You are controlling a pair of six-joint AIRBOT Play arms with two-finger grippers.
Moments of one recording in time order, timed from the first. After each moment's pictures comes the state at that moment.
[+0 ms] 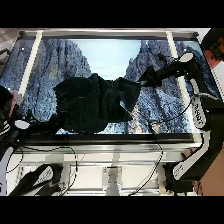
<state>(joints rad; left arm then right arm) 0.33 -1.01 0.41 0.90 -0.77 -1.65 -0.07 -1.91 1.79 -0.73 1.50 1.52</state>
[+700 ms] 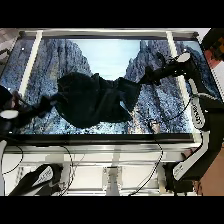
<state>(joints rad) 0.35 -0.99 0.64 0.57 -0.67 -1.36 -0.07 -1.91 1.79 -0.76 1.44 1.49</state>
